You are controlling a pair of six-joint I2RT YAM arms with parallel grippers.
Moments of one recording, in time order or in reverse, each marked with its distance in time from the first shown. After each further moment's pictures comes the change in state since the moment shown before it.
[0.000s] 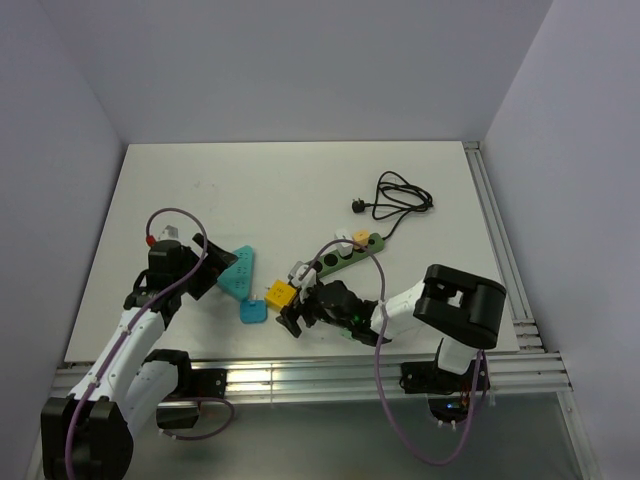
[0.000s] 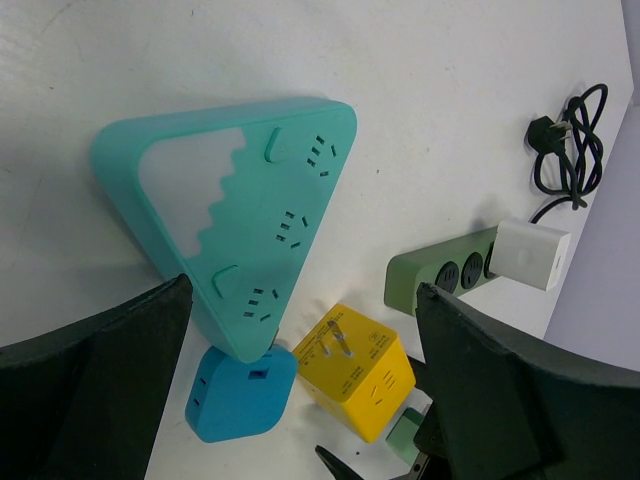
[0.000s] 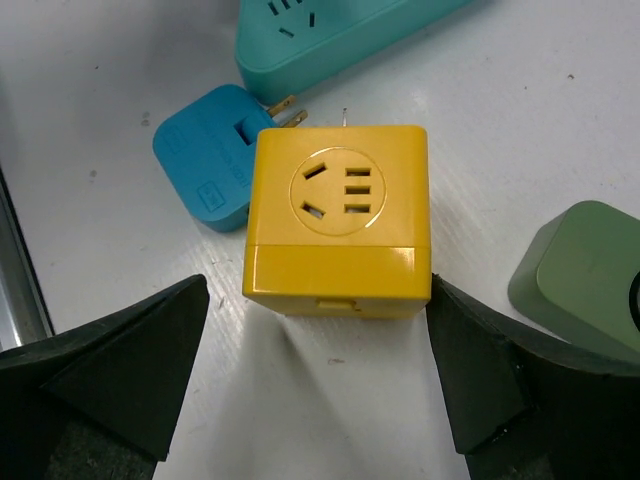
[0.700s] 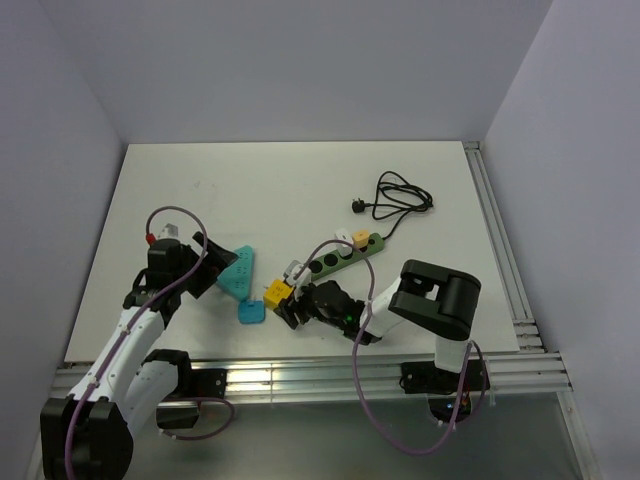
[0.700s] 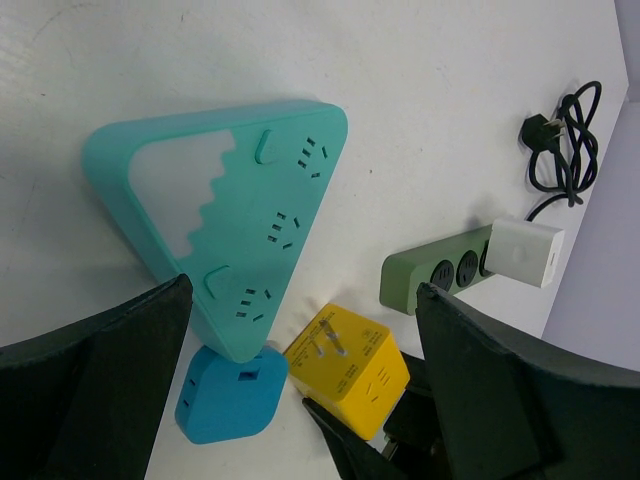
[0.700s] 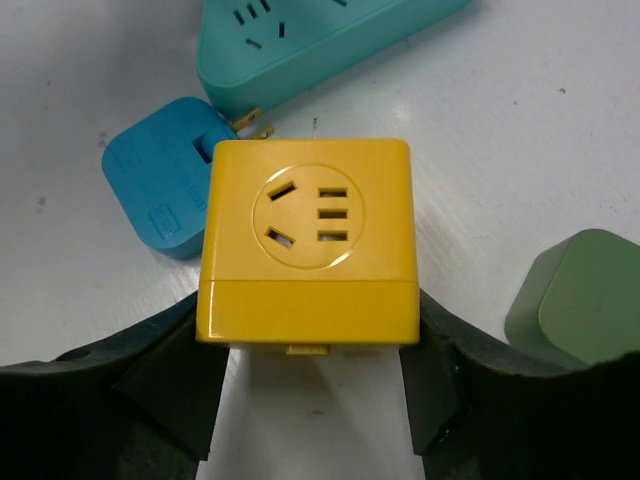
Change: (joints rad) left arm 0.000 0.000 0.011 -0.004 0.006 0.008; right arm -0.004 0.148 0.045 0.117 0.040 -0.023
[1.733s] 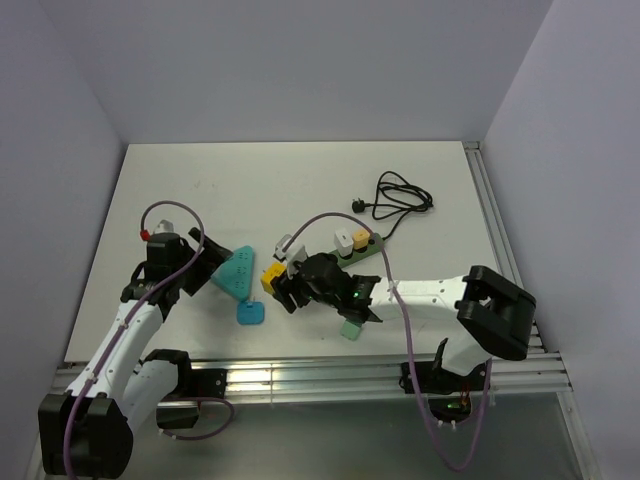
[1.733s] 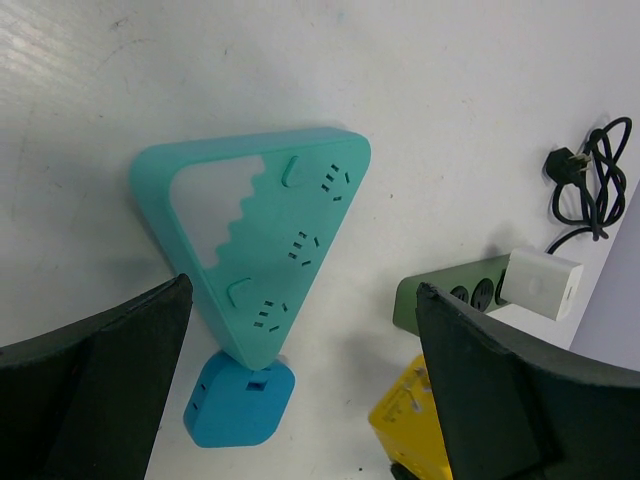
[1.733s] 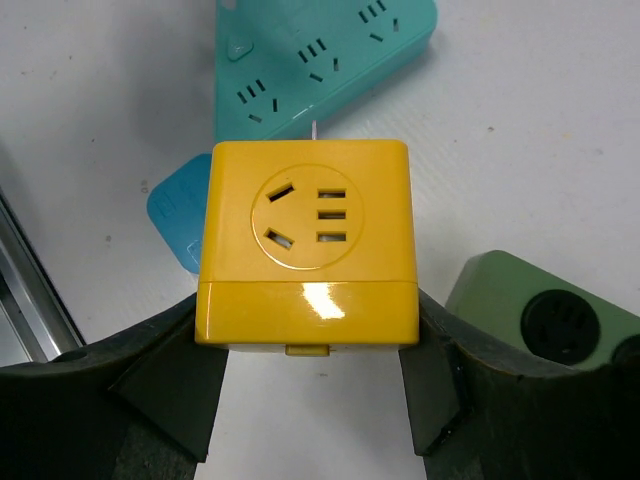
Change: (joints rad) left arm 0.000 0.032 0.074 -0.084 -0.084 0.005; right arm -0.022 -0.279 0.260 -0.681 0.006 0.052
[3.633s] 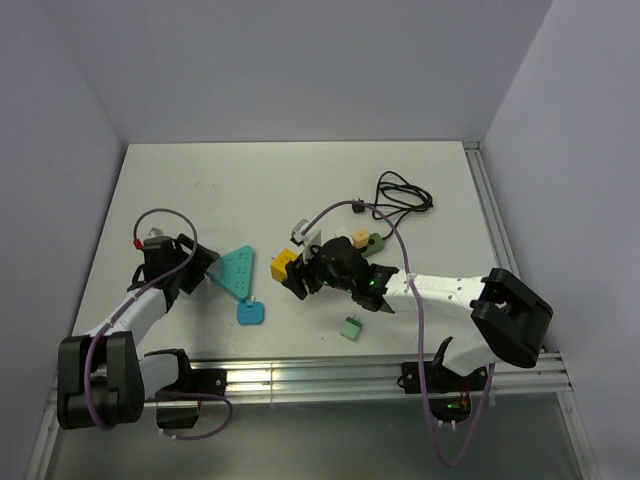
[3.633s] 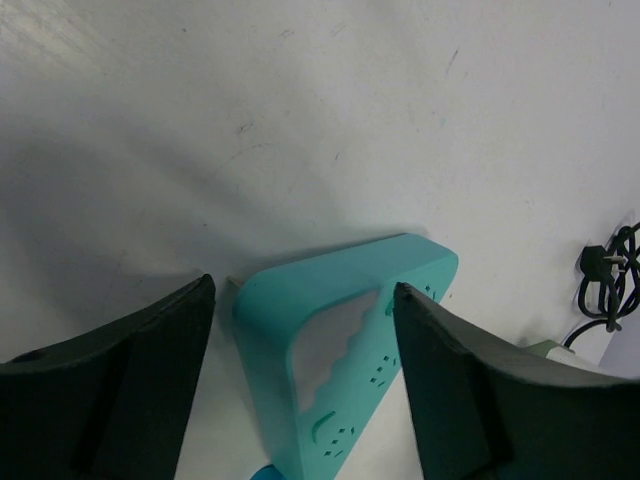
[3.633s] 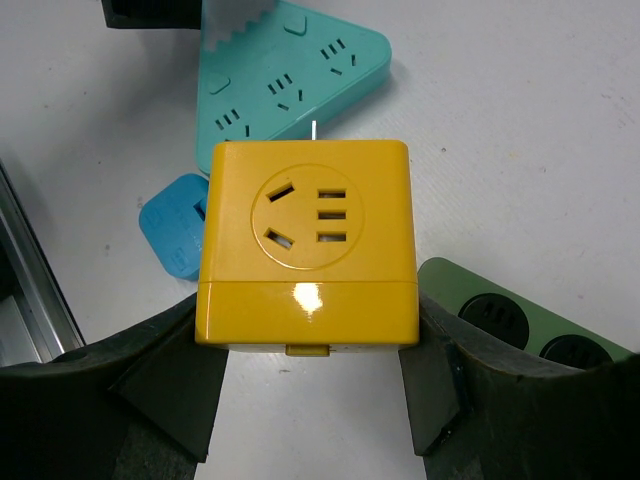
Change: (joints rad) left arm 0.167 0.264 -0.117 0.348 0.033 0.001; right arm -0.138 -0.106 -0.046 0.009 -0.152 -0.026
